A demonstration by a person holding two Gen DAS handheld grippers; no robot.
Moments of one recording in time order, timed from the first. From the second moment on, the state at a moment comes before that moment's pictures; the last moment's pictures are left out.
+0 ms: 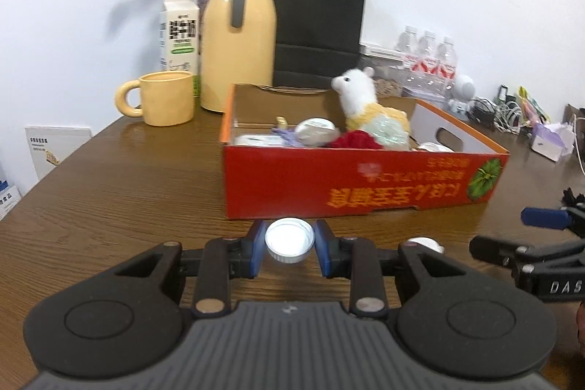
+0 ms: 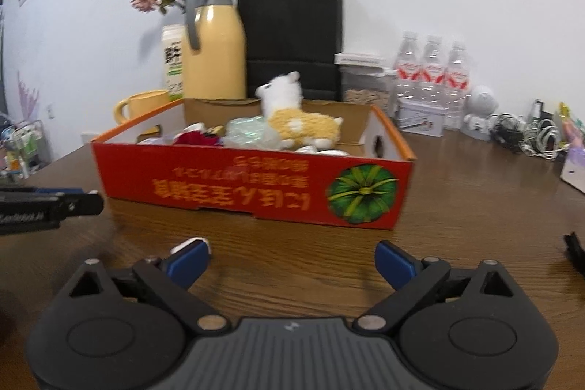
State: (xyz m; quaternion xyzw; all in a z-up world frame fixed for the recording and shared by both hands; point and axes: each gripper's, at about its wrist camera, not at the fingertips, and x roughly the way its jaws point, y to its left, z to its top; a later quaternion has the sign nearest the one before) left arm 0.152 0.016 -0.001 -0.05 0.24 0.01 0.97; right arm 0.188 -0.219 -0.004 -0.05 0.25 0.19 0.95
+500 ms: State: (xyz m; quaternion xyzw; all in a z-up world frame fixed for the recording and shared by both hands) left arm 0.152 0.037 -0.004 -0.06 0.24 0.01 0.97; right arm 0.204 -0.152 -0.014 -0.10 0.30 0.24 0.92
